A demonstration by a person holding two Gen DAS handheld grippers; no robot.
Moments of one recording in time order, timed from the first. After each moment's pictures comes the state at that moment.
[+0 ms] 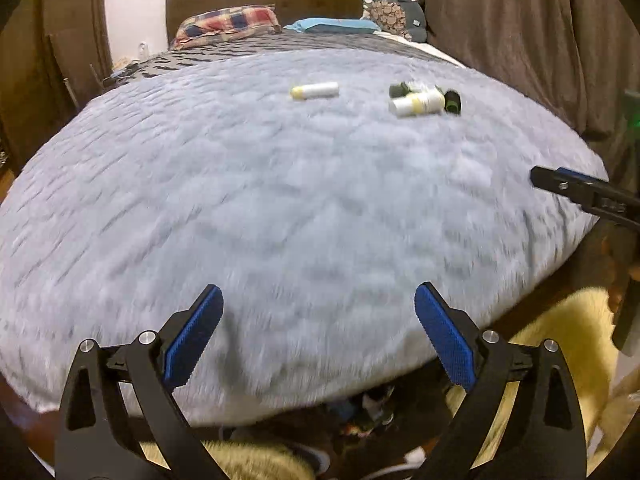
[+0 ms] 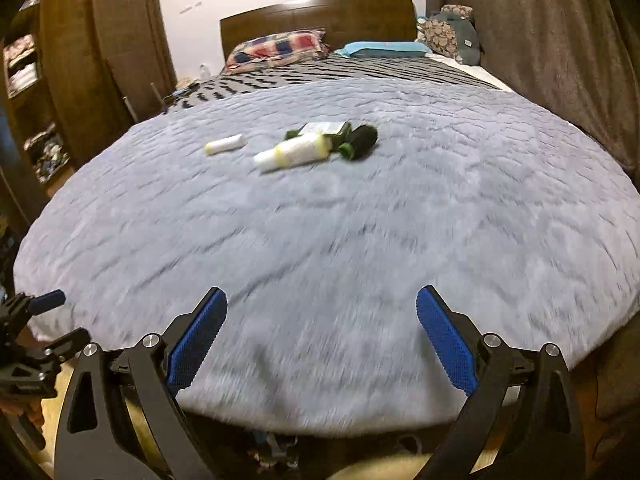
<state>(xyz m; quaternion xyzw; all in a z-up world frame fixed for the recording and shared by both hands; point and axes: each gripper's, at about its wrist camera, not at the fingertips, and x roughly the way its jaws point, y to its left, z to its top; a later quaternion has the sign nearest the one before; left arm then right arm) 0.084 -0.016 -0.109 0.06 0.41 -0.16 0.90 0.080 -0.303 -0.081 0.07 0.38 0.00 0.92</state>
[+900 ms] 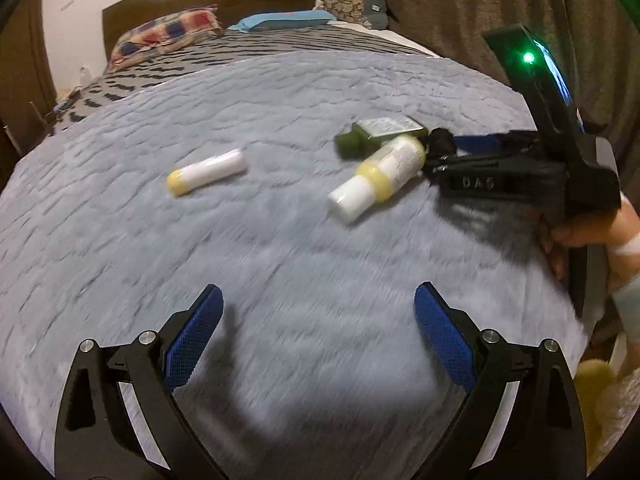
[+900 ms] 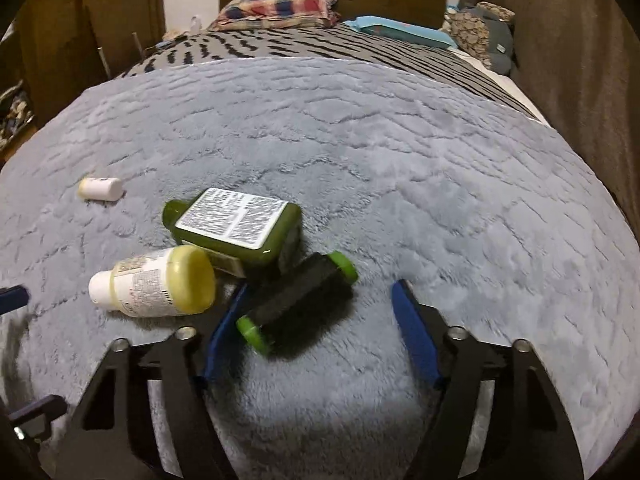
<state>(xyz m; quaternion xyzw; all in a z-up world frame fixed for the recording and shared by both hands) 0.227 -0.142 -0.116 0.09 0.41 -0.23 0.88 0.267 -0.325 -0.111 -0.02 0.43 0.02 0.90</state>
